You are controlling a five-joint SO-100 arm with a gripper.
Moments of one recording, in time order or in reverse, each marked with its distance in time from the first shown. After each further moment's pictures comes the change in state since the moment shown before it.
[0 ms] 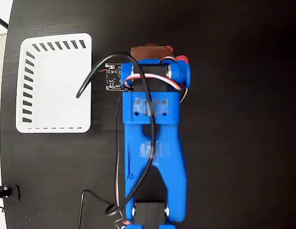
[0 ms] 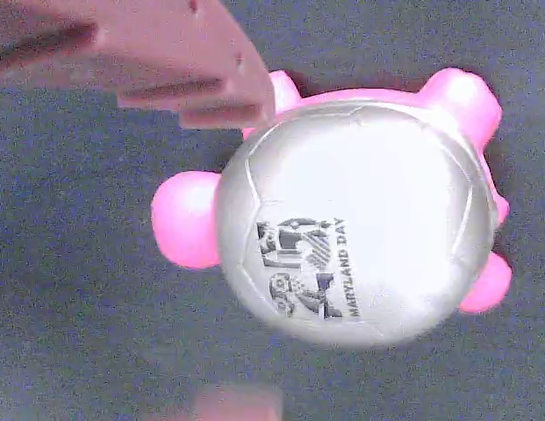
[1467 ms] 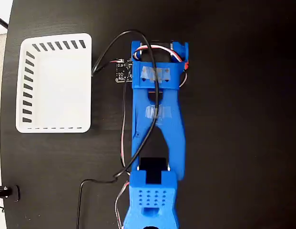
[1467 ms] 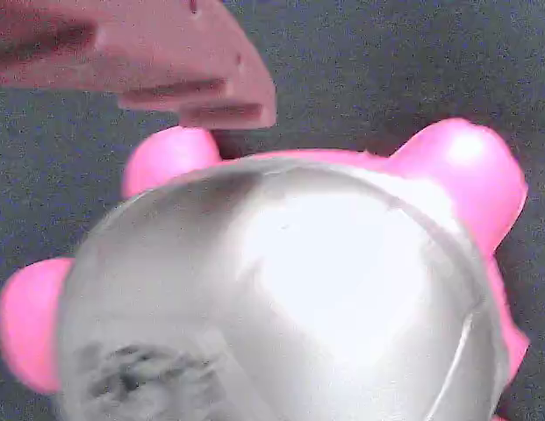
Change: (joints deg) arm 1.3 -28.1 -23.3 7.2 -1.1
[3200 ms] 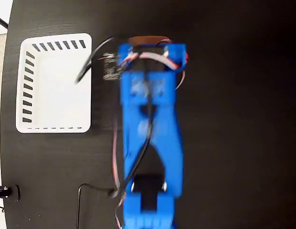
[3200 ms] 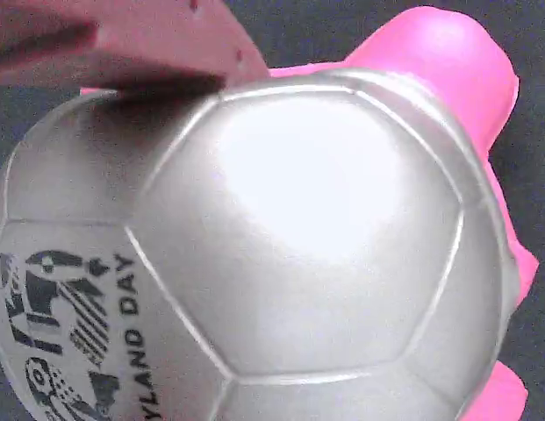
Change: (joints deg) arm -2.8 17.0 4.2 1.8 1.7
